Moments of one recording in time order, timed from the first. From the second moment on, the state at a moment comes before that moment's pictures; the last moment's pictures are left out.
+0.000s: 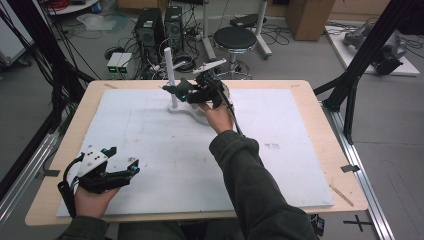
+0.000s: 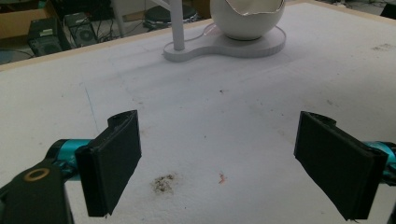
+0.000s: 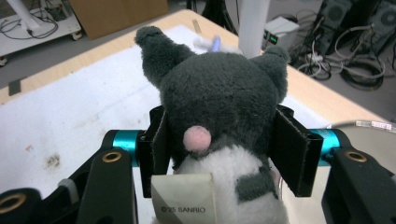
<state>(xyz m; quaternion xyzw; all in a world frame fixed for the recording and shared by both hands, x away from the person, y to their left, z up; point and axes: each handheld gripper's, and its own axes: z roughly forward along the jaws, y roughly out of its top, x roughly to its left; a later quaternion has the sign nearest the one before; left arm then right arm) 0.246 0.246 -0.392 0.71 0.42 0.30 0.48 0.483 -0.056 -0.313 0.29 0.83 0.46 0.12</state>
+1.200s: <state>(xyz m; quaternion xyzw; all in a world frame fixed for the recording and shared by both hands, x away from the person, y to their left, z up) 0.245 0.248 -0.392 0.71 0.43 0.30 0.48 0.494 -0.044 -0.346 0.32 0.85 0.42 0.10</state>
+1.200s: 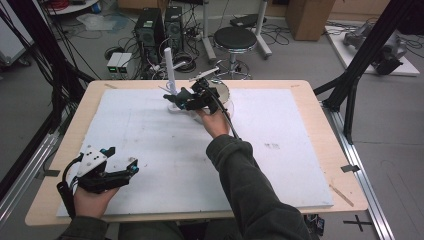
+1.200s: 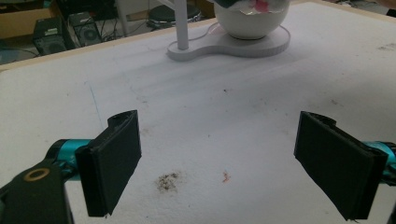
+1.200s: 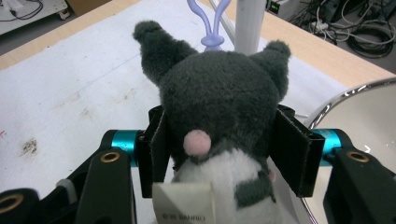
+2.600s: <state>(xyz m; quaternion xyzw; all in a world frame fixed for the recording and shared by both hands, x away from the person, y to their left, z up) 0.243 0.251 -0.392 0.71 0.43 0.30 0.48 0.496 -0.033 -0.376 0.33 0.85 0.40 0.08</state>
